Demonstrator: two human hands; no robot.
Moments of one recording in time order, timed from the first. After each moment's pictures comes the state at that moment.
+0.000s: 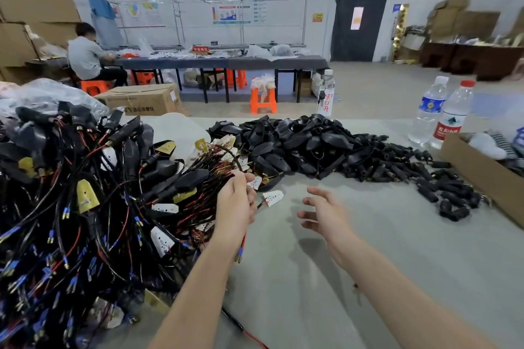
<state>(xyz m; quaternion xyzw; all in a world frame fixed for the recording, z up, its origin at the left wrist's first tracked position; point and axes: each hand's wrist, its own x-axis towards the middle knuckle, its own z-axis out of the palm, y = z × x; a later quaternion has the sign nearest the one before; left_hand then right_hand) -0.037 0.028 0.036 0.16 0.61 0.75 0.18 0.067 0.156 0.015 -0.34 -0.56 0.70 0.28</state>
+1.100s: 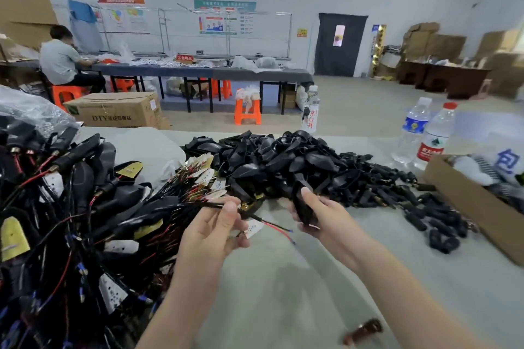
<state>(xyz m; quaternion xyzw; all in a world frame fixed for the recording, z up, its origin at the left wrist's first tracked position) -0.026 0.022 0.046 0.23 0.50 0.82 0.16 0.054 0.220 0.041 -0.29 -0.62 0.70 0.20</state>
